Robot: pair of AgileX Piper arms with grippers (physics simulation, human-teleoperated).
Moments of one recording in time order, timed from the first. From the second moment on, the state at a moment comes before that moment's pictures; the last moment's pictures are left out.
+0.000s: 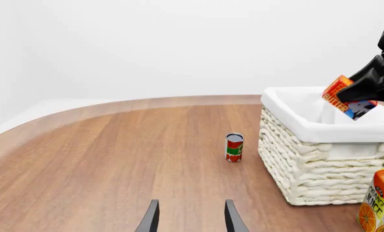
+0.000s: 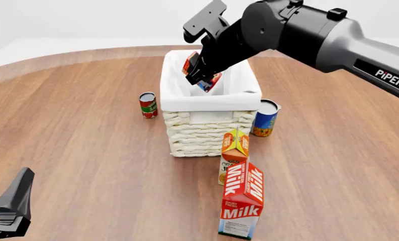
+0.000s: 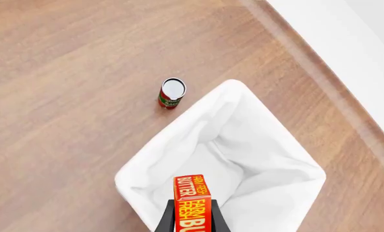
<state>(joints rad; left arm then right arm) 0.00 0.00 0.00 0.00 0.00 0.62 1.80 -1.73 0.70 -0.37</state>
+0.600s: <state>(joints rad) 0.00 0.00 0.00 0.00 0.00 0.59 1.86 -1.74 0.67 -0.36</state>
